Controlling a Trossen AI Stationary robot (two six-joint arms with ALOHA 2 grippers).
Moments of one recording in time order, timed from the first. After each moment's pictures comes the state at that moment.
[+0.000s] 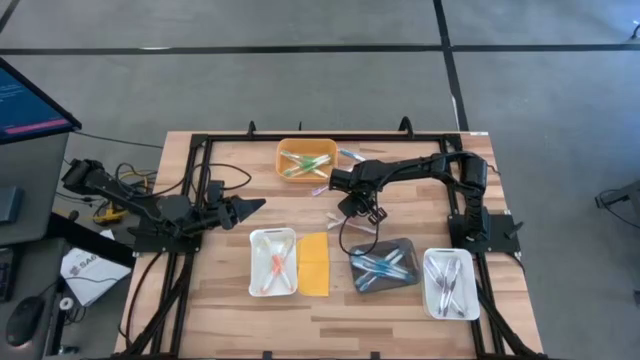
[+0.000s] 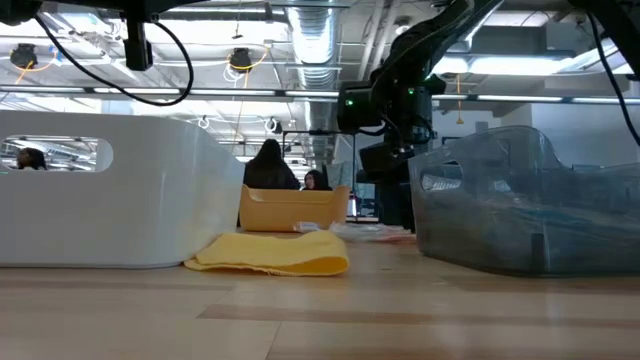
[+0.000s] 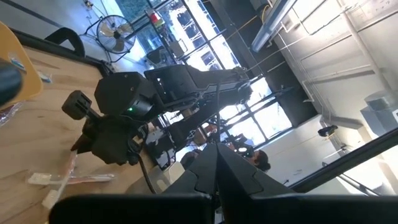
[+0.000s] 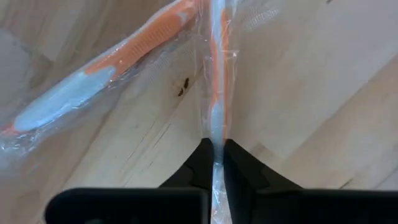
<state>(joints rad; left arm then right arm) -0.37 0.71 0.37 0.47 -0.68 -0.95 -0.23 2.00 1.30 -0.87 0.02 -0.89</state>
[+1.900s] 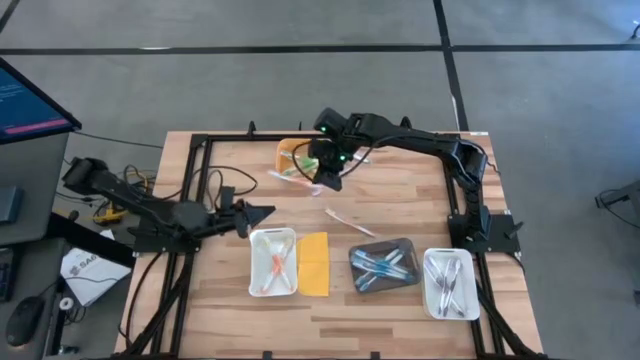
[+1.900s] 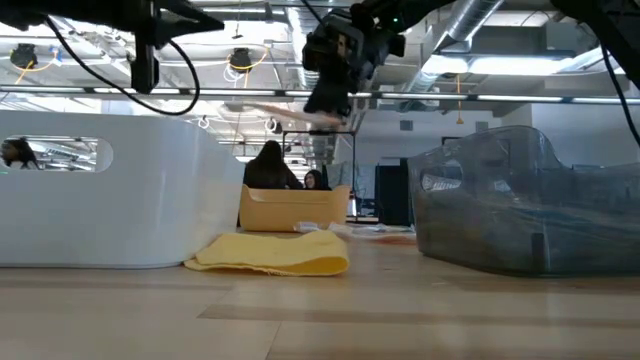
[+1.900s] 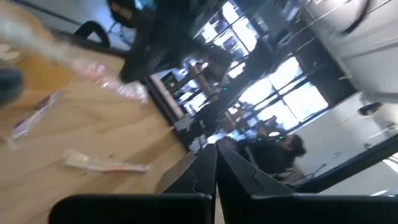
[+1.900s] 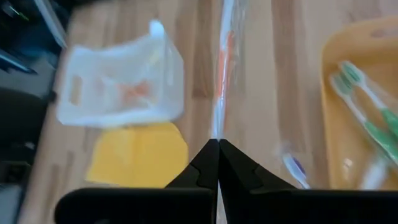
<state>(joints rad) -0.36 0.85 0.37 0.47 -0.69 -0.92 -0.38 2.00 1.83 -0.86 -0.56 -0.16</state>
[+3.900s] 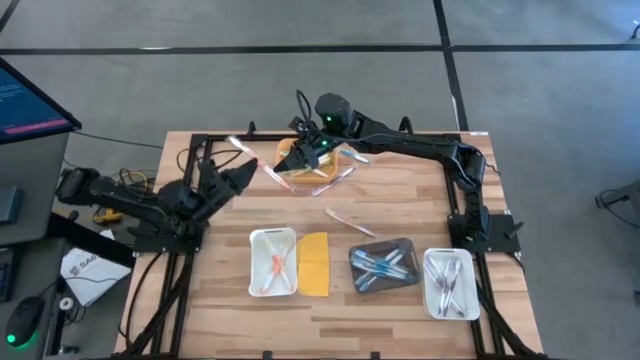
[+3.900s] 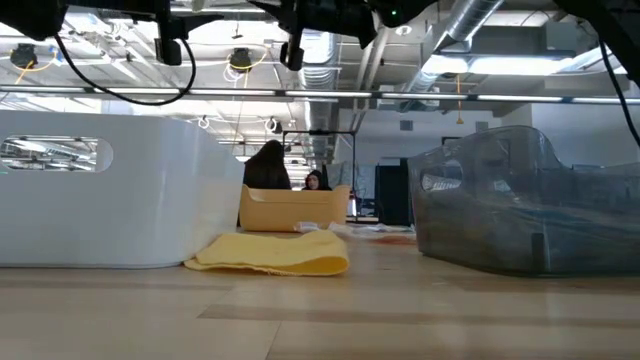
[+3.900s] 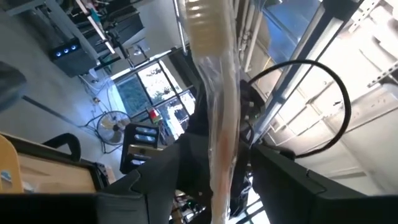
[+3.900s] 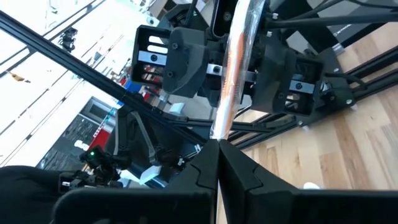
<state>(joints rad) -0.15 0.86 0.37 0.96 -0.80 -0.81 -0.32 2.00 1.83 -0.02 -0.85 0.75</state>
